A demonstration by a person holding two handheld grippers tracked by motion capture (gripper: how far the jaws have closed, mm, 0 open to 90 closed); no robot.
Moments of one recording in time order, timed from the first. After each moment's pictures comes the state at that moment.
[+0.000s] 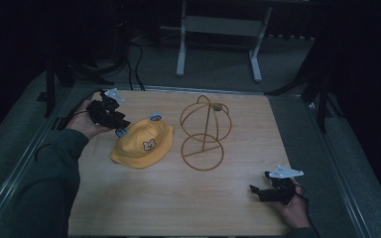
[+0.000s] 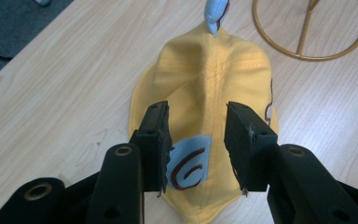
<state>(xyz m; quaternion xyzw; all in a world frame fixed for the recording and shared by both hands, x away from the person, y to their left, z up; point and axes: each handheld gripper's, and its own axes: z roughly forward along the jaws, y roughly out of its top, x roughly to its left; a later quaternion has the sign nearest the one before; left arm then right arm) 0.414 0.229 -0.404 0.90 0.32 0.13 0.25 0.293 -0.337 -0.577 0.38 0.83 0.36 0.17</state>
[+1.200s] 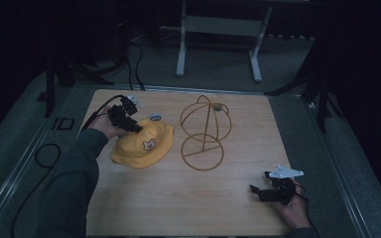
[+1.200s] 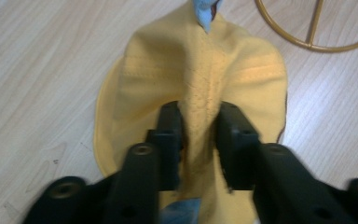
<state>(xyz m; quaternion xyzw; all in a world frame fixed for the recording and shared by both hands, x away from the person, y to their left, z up) 0.444 0.193 -0.446 0.92 0.32 0.08 0.21 0.293 -0.337 -0.577 0.38 0.83 0.36 0.17</state>
